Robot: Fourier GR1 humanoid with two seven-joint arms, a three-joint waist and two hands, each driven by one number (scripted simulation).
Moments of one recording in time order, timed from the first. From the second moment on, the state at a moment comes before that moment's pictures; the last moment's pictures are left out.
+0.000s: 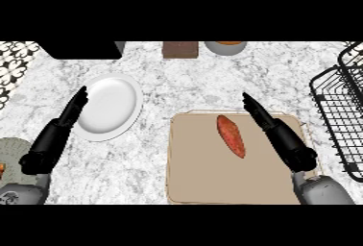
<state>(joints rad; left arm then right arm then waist) -0.10 0.45 -0.18 -1.52 0.06 0.07 -0.14 -0.17 -0.34 0.31 -1.55 -0.11 0.07 -0.03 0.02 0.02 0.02</state>
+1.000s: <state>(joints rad) -0.13 0.40 -0.08 -1.45 -0.02 0.22 0.04 -0.13 -0.43 0.04 -1.52 -0.13 -0.17 0.32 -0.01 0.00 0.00</state>
